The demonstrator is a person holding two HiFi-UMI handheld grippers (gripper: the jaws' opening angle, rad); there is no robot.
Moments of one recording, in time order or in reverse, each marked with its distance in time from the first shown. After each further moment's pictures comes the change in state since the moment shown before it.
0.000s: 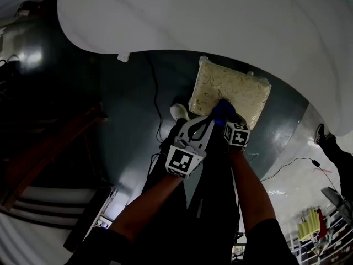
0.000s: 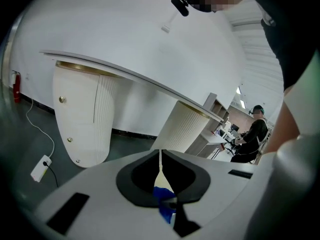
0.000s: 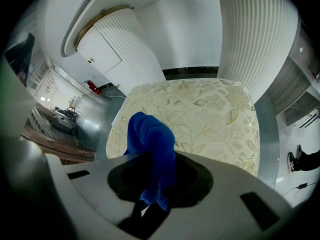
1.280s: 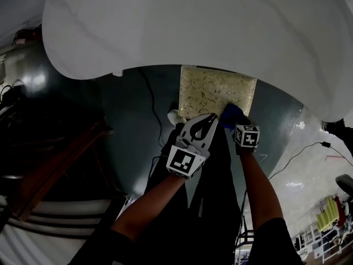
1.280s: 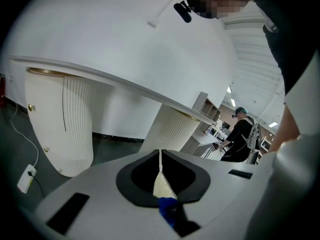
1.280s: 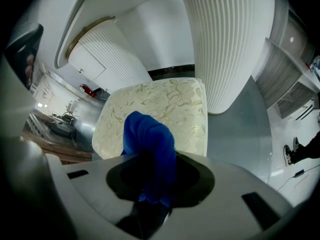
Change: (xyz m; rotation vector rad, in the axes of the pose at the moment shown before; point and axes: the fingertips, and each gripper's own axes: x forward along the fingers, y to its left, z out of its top) left arm 0.061 -0.065 0.028 0.036 0.017 -0.099; right arm -0.035 -0.099 -0.018 0.062 0.015 -0.004
